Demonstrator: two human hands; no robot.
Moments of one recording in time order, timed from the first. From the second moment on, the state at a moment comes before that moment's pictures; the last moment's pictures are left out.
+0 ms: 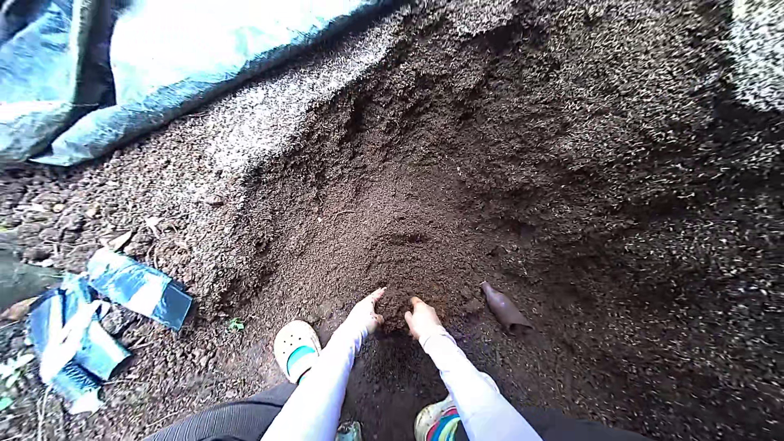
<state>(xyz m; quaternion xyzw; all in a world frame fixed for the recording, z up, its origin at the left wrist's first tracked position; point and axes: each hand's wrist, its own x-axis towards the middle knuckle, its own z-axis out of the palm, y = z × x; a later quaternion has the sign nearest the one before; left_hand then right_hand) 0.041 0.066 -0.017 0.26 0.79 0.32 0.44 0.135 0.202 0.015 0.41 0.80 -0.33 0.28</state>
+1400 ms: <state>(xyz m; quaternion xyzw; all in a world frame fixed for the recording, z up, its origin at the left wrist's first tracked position) 0.078 0.059 0.003 0.16 0.85 0.17 0.48 0.128 0.161 0.003 0.25 0.91 -0.23 0.25</state>
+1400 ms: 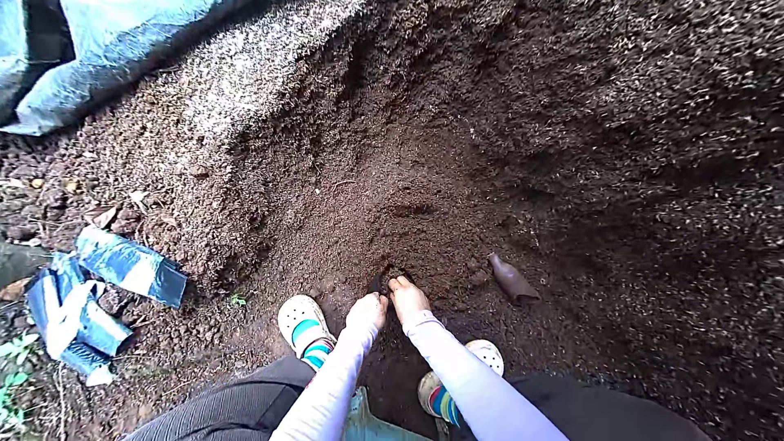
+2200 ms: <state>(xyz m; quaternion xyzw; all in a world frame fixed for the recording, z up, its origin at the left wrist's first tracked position) 0.046 0.080 0.008 0.23 0.91 0.10 0.34 0.117 0.179 0.010 0.18 0.90 -0.27 0.29</state>
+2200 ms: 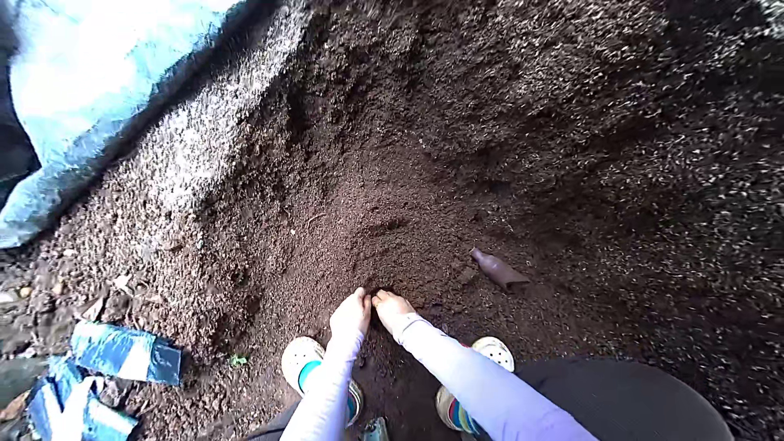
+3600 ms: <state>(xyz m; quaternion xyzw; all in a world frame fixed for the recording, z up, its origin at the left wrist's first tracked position) 0.072 0.091 -0.016 -0.10 0.82 0.29 0.47 0.098 0.247 0.015 0.18 0.85 -0.31 0.38</state>
